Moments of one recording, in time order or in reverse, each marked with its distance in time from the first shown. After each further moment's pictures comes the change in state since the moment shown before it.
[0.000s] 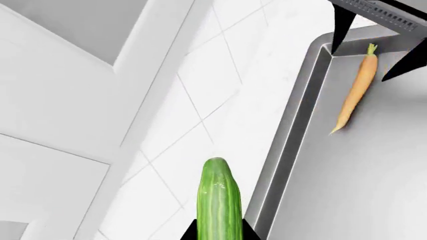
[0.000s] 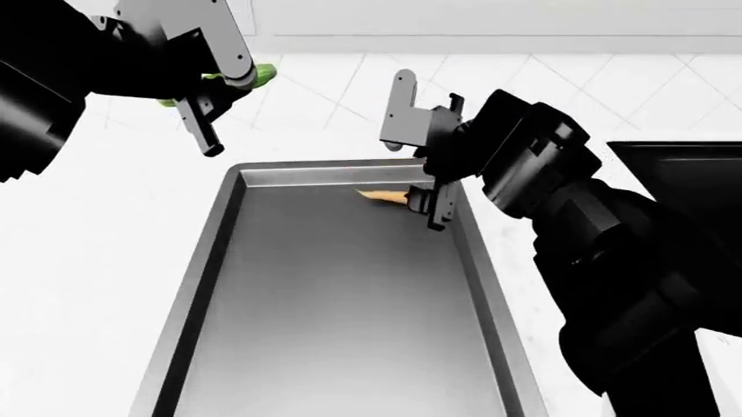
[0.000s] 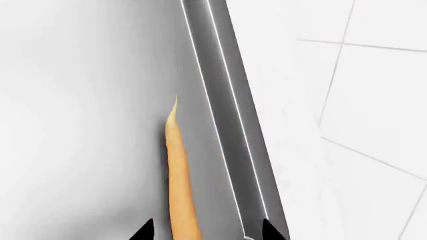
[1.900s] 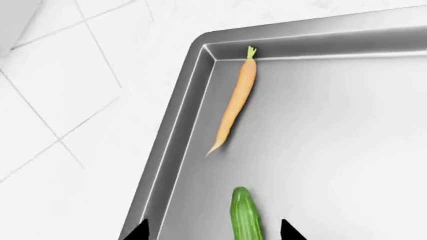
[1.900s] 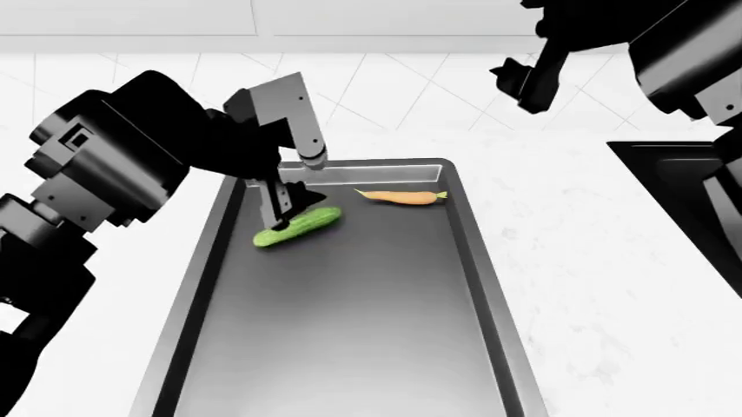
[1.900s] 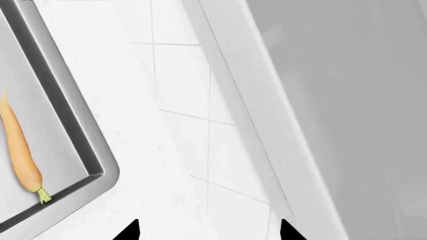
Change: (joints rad) left arm 0.149 0.150 0.051 -0.106 -0.082 0.030 0.074; right arm 0.235 0.346 0.151 -0.488 -0.068 0.329 0.001
